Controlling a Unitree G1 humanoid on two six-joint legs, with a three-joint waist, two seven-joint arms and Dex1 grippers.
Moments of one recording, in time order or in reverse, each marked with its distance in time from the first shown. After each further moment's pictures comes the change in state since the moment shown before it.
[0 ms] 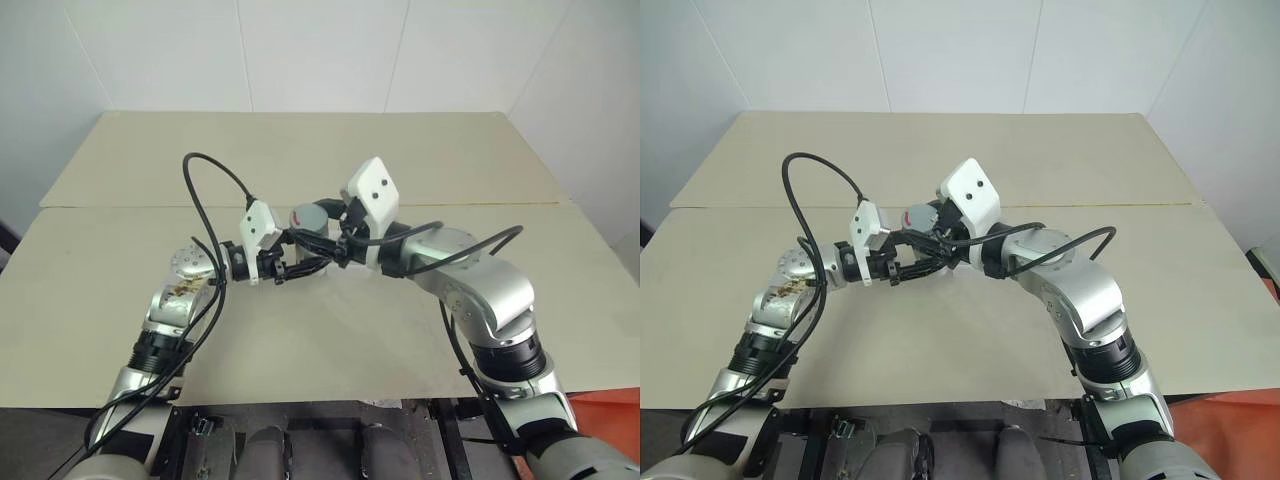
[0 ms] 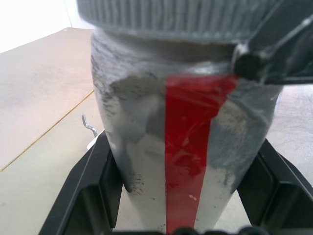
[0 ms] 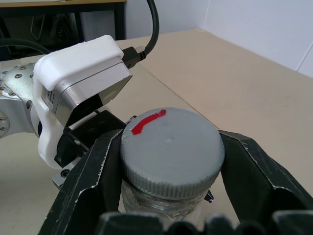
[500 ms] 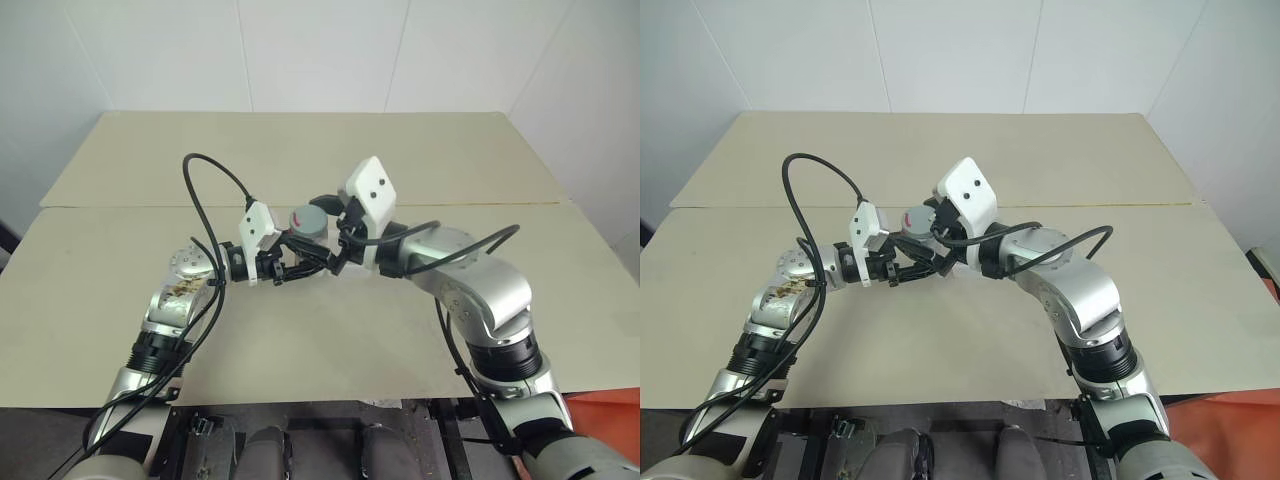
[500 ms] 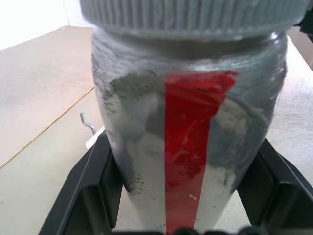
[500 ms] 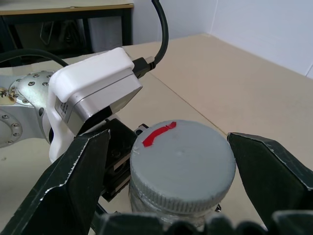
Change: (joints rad) left arm 0.000 0.003 0.000 0.000 0.000 0.000 -0.006; right arm -0.006 0.023 -0.006 0.000 0.000 0.000 0.006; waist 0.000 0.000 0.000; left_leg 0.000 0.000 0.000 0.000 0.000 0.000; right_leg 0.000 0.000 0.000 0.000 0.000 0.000
